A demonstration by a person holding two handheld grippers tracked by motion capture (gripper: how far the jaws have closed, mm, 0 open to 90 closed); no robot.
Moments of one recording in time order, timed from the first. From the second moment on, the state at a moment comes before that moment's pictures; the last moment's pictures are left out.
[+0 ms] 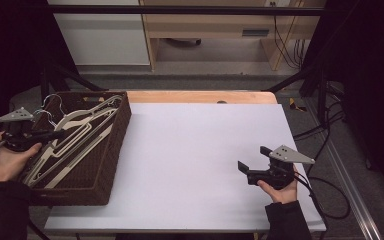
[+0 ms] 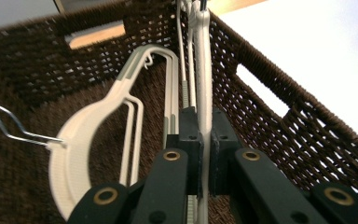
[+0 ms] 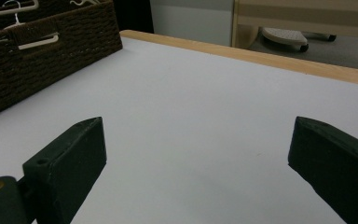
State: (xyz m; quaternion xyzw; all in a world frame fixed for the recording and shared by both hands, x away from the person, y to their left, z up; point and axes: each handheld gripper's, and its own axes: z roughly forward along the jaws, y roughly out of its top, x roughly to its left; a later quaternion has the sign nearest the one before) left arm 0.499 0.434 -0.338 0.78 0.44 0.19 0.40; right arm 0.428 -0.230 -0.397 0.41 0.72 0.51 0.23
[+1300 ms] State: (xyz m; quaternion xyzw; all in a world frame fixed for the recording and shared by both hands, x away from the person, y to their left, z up) left arm 0.501 0.453 -0.380 0.71 0.60 0.21 0.30; right arm 0.428 -0.228 -0.398 0.41 0.72 0.51 0.23
